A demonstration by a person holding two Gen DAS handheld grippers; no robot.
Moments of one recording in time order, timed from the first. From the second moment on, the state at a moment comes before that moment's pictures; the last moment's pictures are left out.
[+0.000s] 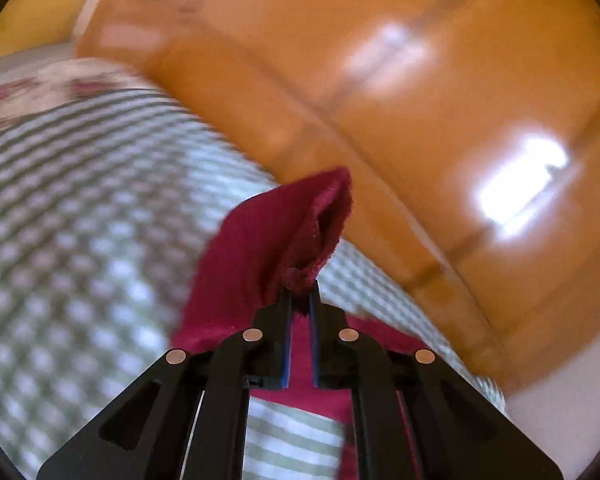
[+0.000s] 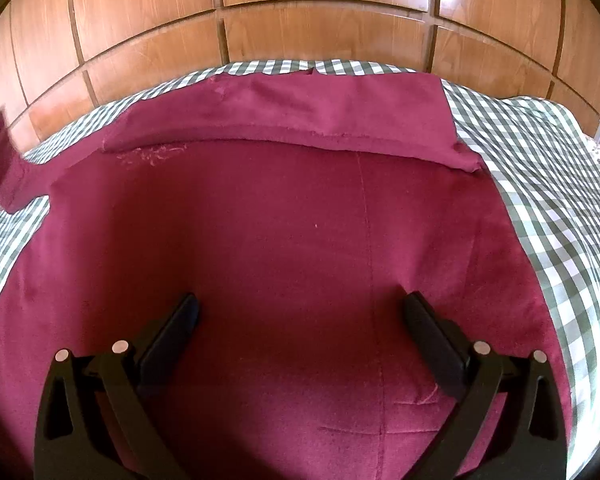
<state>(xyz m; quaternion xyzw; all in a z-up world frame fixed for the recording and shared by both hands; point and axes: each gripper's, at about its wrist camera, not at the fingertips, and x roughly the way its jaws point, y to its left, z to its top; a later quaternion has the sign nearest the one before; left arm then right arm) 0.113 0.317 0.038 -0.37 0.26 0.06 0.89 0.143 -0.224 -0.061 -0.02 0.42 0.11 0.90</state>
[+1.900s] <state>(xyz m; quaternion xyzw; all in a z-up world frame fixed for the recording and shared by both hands) 0.171 0.169 -0.065 -0.17 0.44 0.16 0.87 0.271 -0.228 0.079 0.07 0.34 0.15 0.93</state>
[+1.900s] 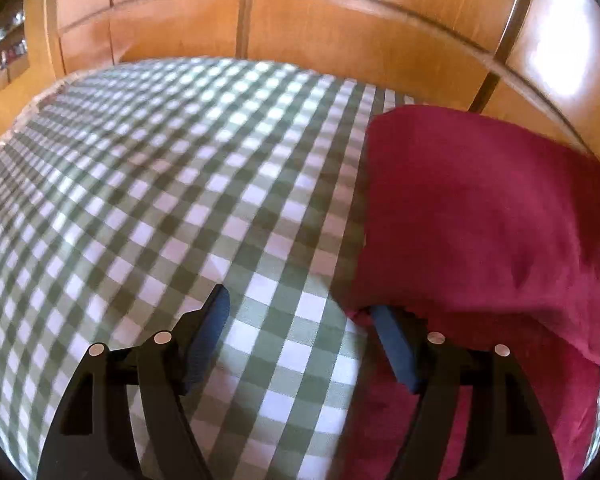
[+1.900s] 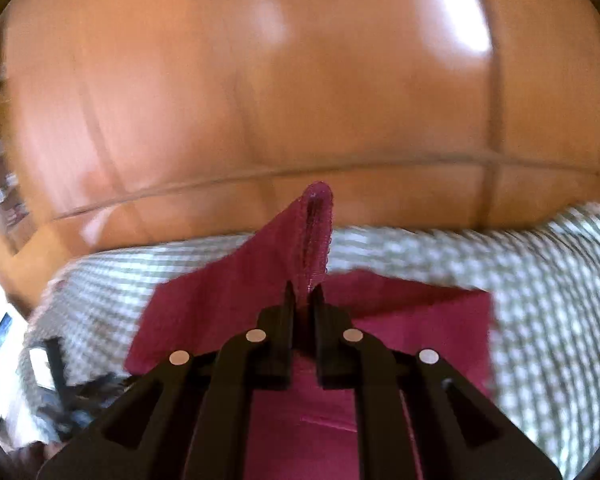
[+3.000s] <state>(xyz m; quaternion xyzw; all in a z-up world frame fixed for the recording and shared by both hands) 0.175 0.085 -0.039 -0.10 0.40 -0.01 0.91 0.234 -0.235 -0.017 0.05 0.41 0.13 0.90</state>
